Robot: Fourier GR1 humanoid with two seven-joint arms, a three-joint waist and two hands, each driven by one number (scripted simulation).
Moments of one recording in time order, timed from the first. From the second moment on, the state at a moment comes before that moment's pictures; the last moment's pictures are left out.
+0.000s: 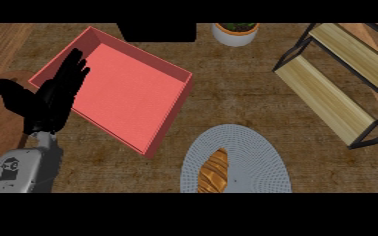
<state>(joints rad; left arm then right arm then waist) -0.25 0.23 0.10 -1.52 0.12 0.00 0.24 -0.37 -0.57 -0.77 -1.52 0.36 0.48 0.08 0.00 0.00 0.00</state>
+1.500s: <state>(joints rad) -0.26 0.21 0.12 -1.49 0.11 -0.02 0.22 -0.45 -1.15 -0.93 -0.54 0.17 0.66 -0.32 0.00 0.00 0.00</state>
